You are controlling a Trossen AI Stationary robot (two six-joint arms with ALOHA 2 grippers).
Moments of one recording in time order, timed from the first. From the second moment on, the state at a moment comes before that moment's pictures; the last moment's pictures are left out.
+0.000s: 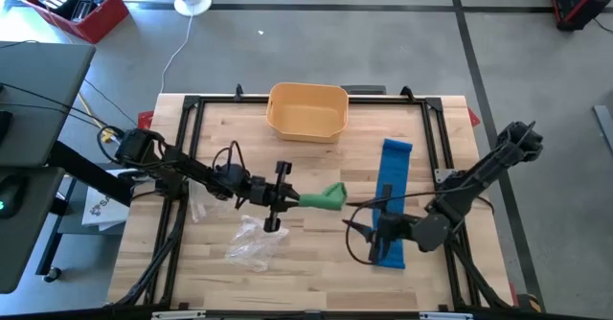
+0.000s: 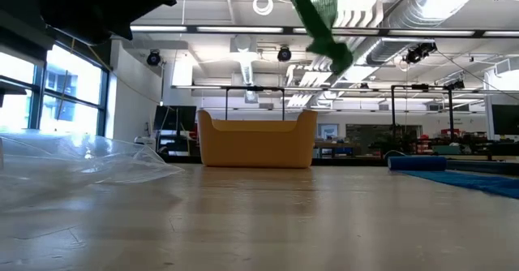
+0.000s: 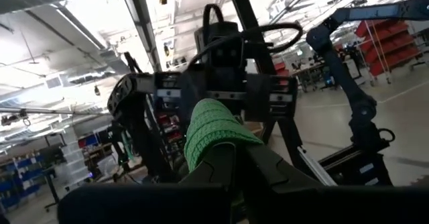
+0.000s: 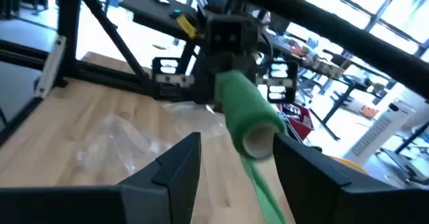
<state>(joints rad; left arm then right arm) -0.18 1.66 0.62 1.41 0.12 0.34 0.71 1.35 0.96 0.18 0.93 -0.20</state>
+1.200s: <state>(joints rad) -0.19 1.66 0.62 1.41 0.08 0.38 0.62 1.35 0.96 0.12 0.86 0.07</state>
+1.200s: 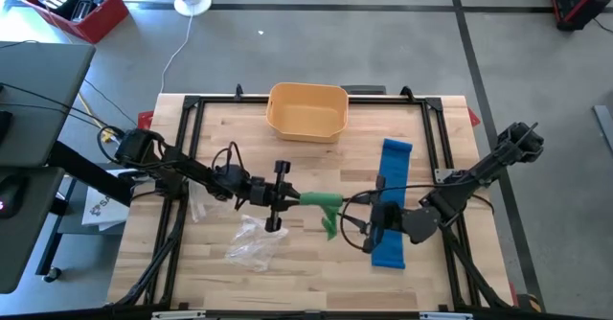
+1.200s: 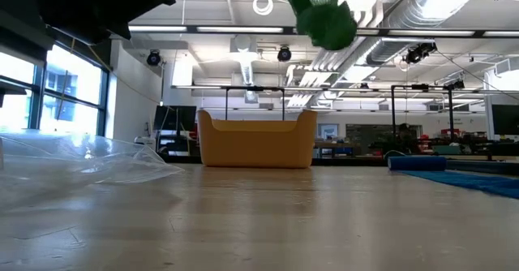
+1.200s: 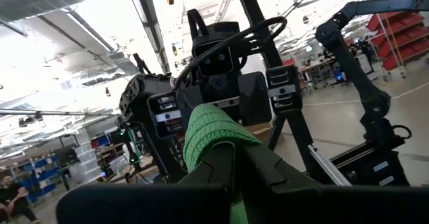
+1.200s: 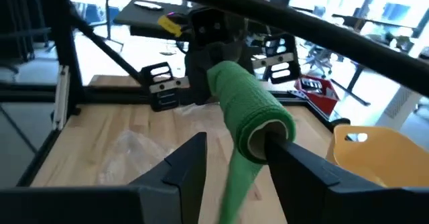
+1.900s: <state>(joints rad) -0.24 1.66 0.62 1.36 -0.06 0.41 0.54 1.35 0.95 0.16 0.66 -0.04</state>
